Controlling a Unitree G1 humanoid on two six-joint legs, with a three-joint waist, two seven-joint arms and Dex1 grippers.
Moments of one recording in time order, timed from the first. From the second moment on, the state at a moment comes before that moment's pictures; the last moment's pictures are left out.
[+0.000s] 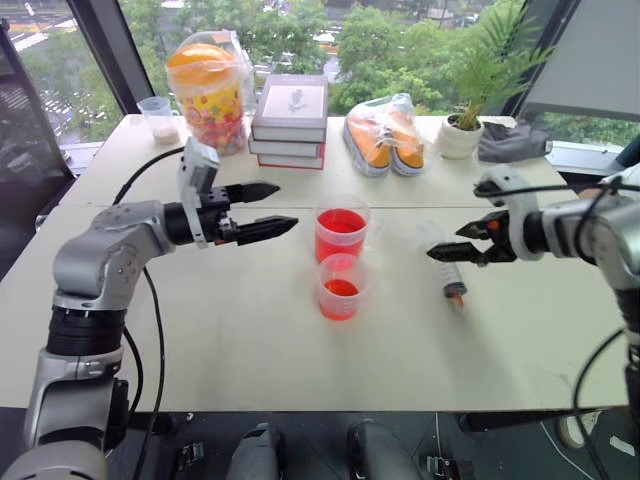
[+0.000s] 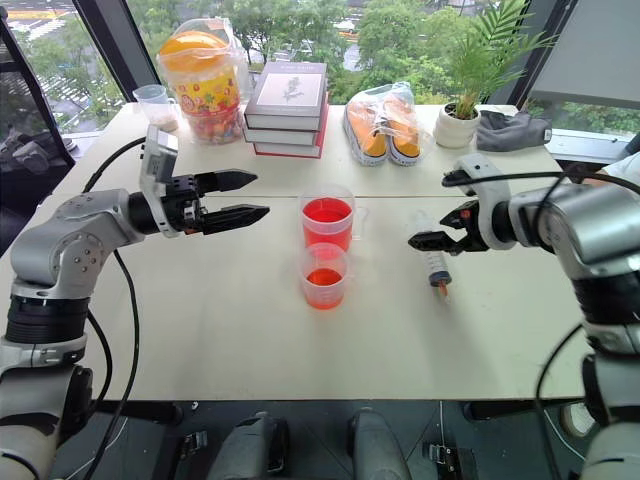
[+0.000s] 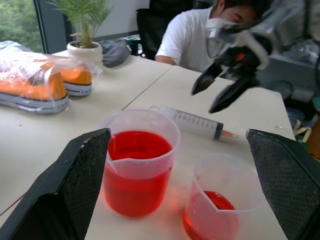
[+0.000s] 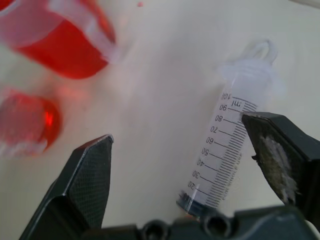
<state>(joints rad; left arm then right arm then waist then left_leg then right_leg) -0.69 0.64 0.09 -0.04 -0.66 0.68 -1.04 -0.92 -0.91 0.19 0.14 0.47 1.36 0.75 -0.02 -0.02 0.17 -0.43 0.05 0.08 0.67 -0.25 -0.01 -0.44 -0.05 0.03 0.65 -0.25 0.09</state>
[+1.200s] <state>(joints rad) -0.60 0.61 0.10 -0.16 -0.68 0.67 -0.93 -1.10 -0.60 0.24 0.70 0.06 1.04 0.76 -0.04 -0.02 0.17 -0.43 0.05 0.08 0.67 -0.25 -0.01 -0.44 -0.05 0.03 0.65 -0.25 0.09</state>
